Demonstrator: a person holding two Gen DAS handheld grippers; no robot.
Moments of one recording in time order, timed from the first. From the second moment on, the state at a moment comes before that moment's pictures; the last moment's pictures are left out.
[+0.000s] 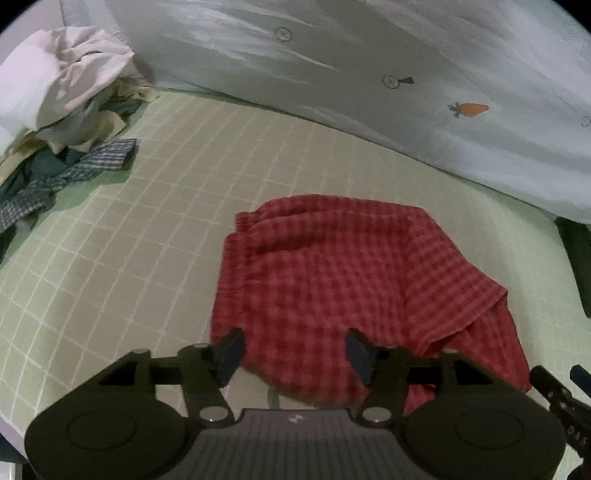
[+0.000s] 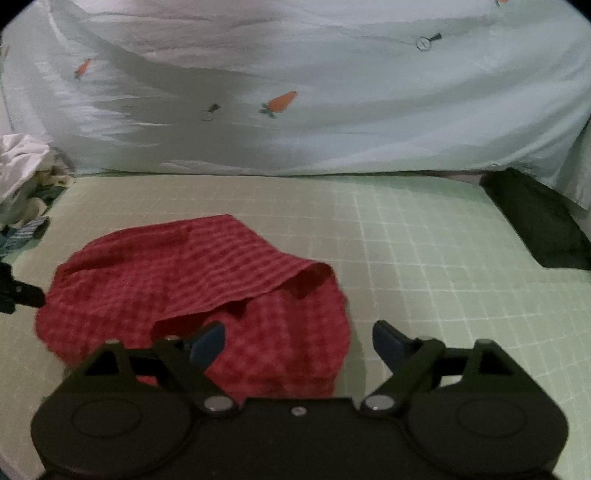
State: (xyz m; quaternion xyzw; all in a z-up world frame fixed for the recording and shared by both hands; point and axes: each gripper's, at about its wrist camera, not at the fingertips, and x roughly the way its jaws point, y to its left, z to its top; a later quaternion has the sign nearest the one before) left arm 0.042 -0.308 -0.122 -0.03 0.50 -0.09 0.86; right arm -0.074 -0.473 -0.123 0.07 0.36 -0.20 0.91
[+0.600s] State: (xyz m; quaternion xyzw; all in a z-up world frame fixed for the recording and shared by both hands) left arm 0.149 -0.307 -0.176 0.01 0.55 0.00 0.83; right arm 0.101 -0.556 -0.159 0.07 0.41 -0.12 0.90
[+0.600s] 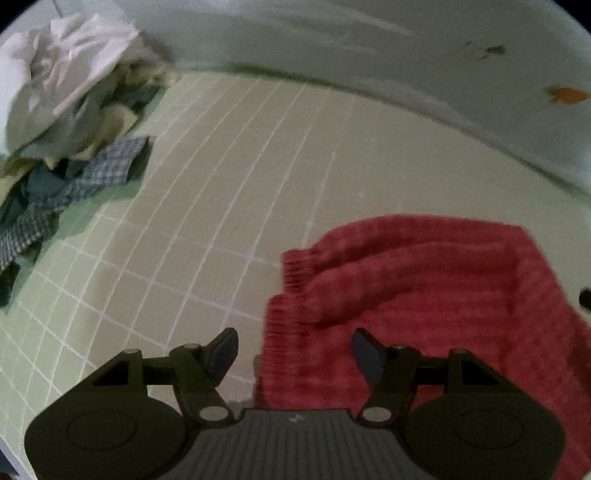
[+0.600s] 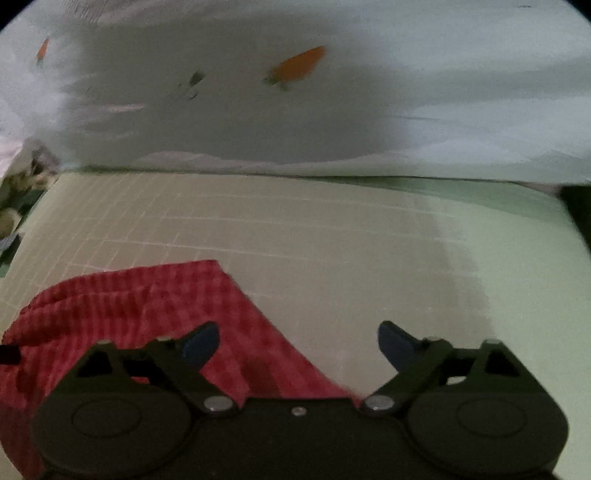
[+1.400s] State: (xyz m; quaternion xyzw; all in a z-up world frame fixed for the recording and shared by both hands) left arm 0.259 -0.387 -0.112 0.00 0.43 -0.14 0.89; right arm 0.017 -0.600 -0.158 0.17 0.43 -0.26 0.85
